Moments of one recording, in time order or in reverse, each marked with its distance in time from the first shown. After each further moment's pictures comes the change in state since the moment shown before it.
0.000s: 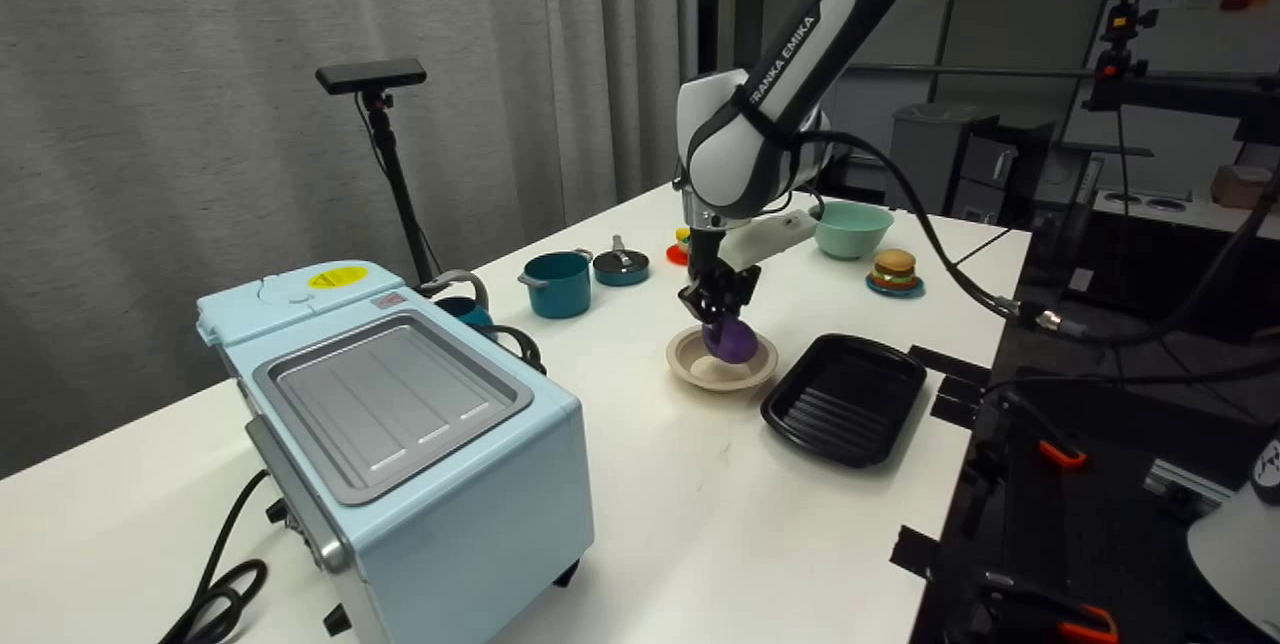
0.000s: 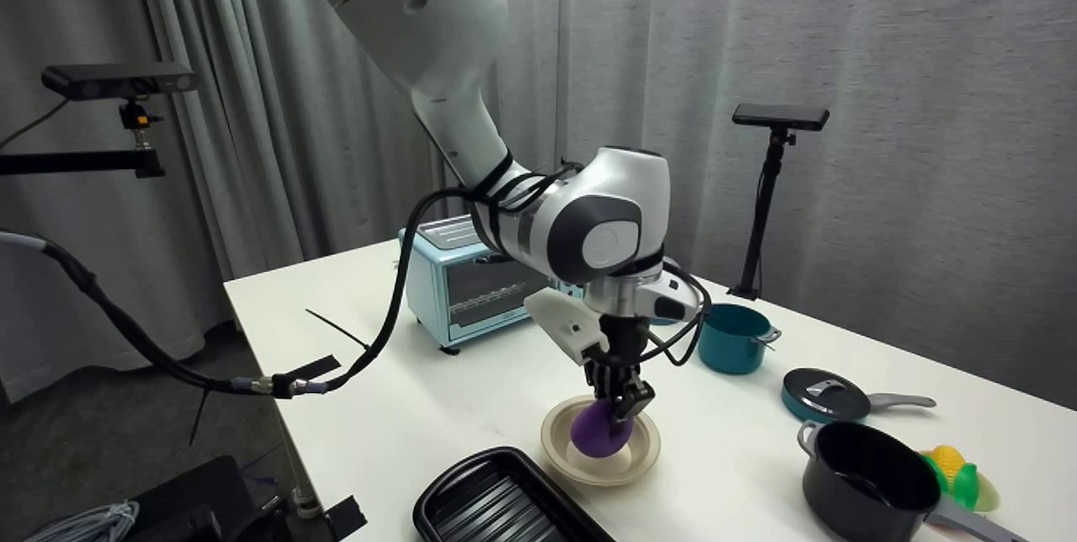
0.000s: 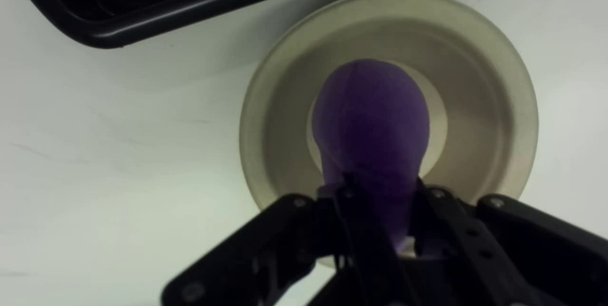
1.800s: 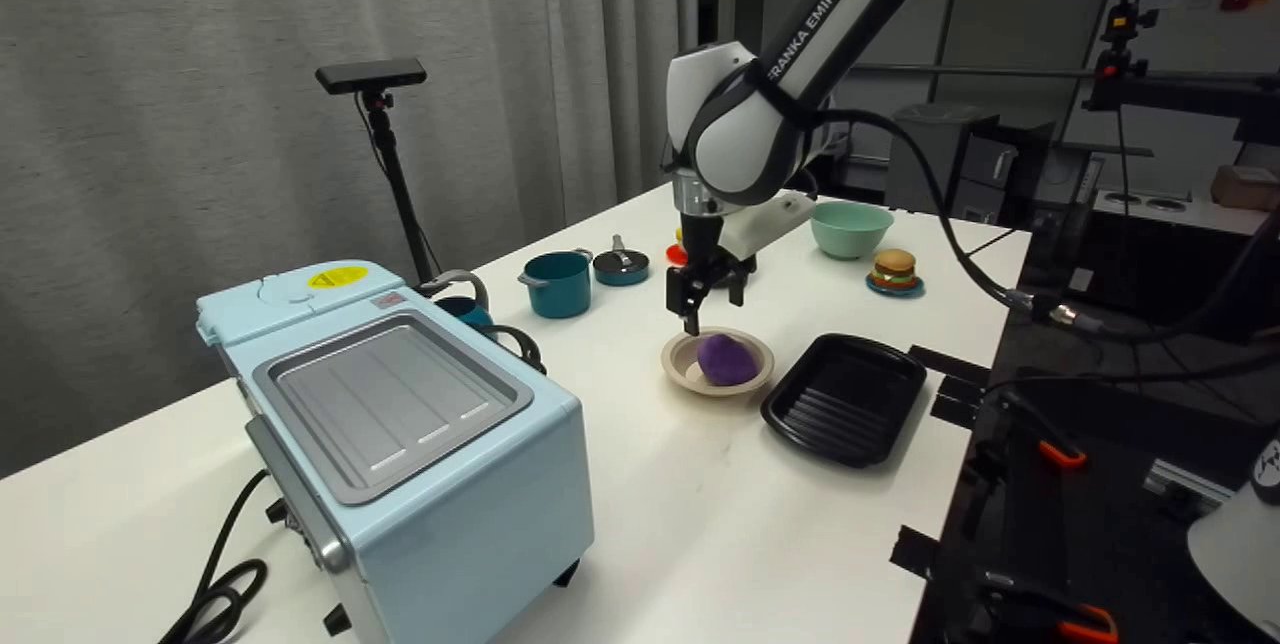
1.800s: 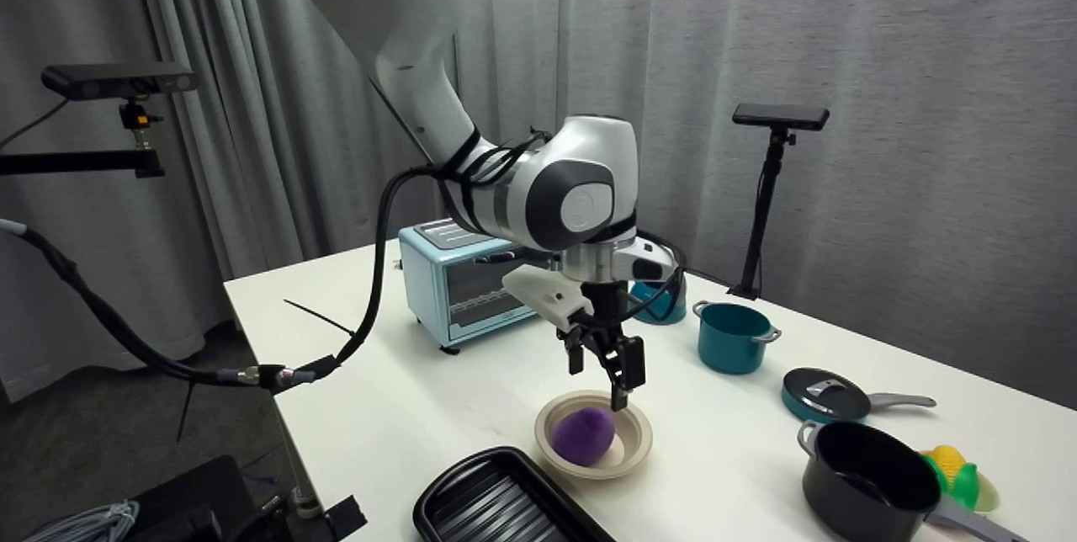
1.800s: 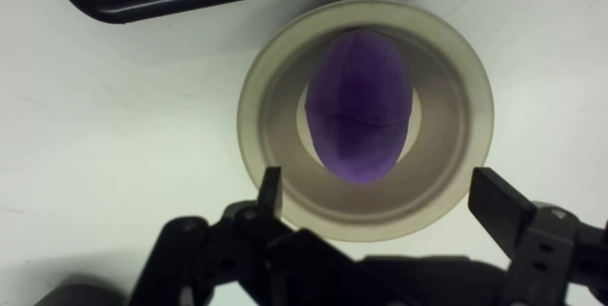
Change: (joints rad) arm 0.051 -0.091 0.001 -0.052 -0.083 0.000 0.000
